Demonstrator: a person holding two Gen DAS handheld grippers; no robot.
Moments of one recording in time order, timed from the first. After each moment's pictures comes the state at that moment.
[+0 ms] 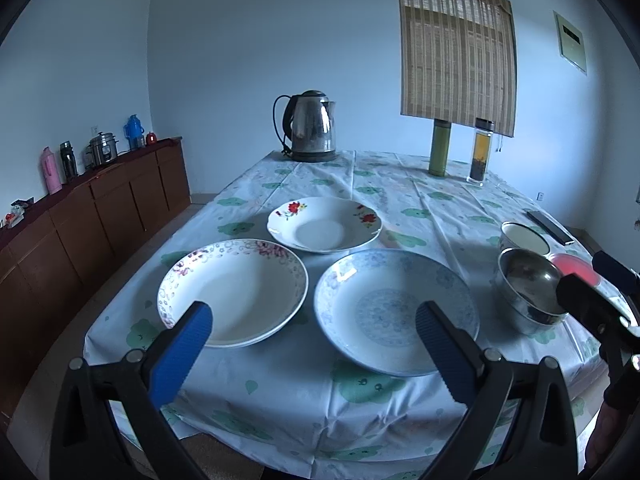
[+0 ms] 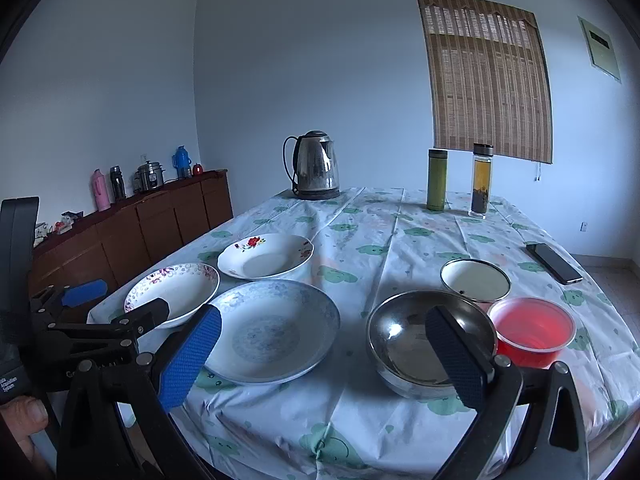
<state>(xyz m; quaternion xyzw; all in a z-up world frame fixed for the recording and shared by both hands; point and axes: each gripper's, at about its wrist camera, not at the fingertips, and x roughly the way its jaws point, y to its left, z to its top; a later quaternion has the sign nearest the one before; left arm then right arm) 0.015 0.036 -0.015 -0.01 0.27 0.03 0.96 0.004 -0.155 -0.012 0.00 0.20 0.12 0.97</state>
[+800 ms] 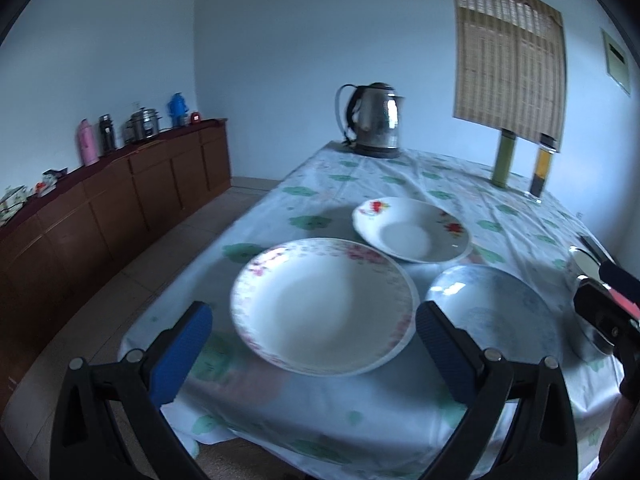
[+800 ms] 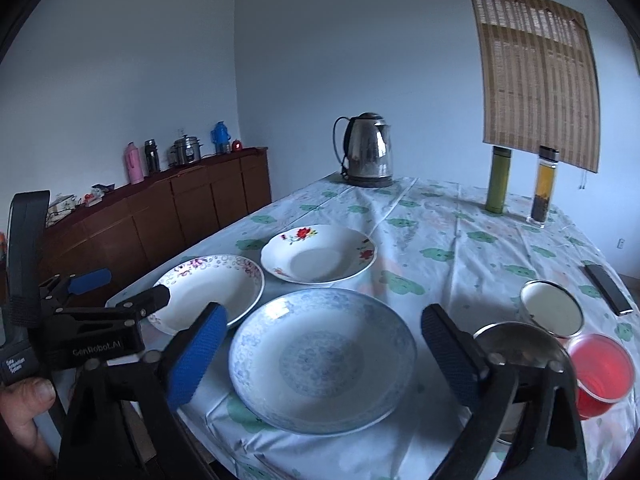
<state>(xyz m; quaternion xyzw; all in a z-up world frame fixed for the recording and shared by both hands) 0.041 0.119 -0.027 -0.05 0.28 0.11 0.95 0.059 -0.088 -0.019 -0.03 0.24 0.20 0.95</state>
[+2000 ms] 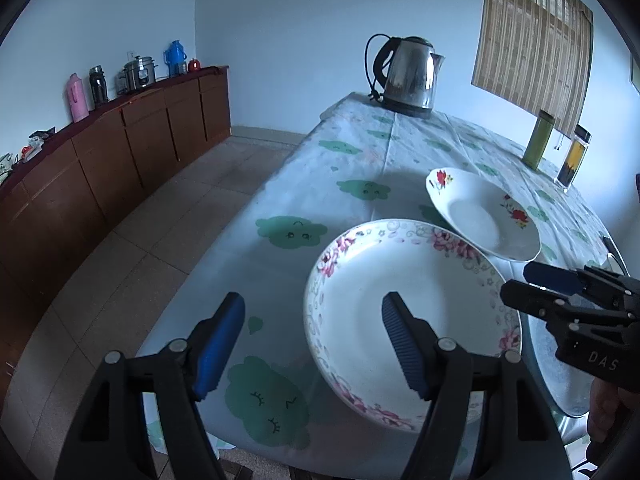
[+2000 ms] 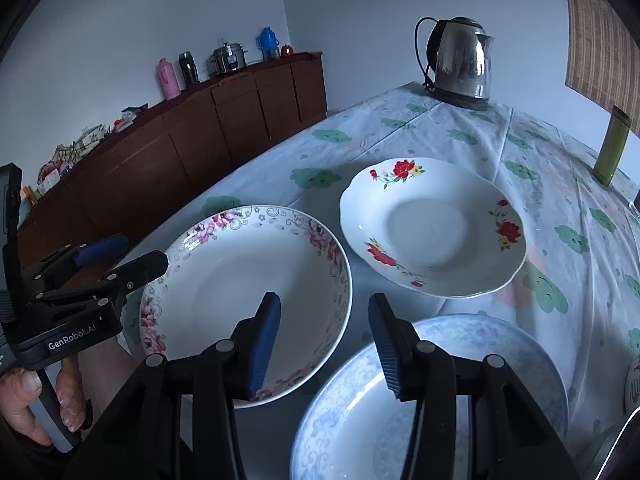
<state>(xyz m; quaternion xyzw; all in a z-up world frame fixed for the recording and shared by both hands) 0.103 0.206 -0.061 -0.08 0.38 0.09 0.92 0.181 0.039 -0.066 -0.08 0.40 0.29 0.87</state>
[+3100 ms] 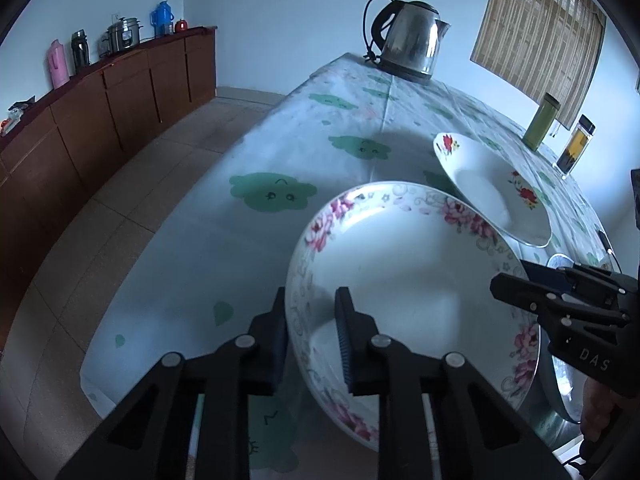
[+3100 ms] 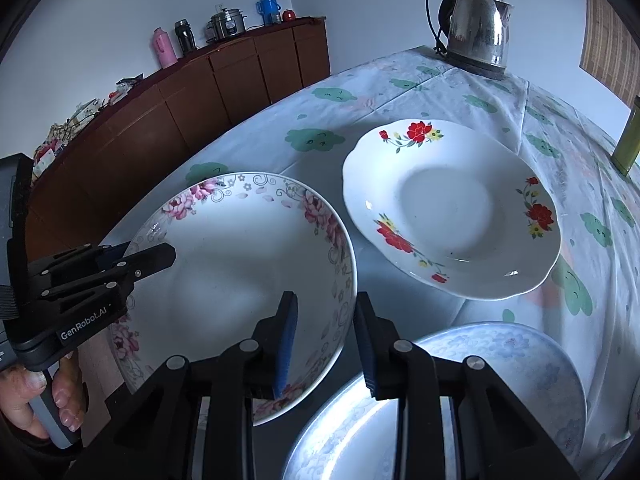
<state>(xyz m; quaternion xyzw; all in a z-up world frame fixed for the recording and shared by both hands) 0.127 0.211 -0.091 -0.11 0.43 0.06 0.89 0.205 0.051 -0.090 -0.10 0.45 0.29 0.84</state>
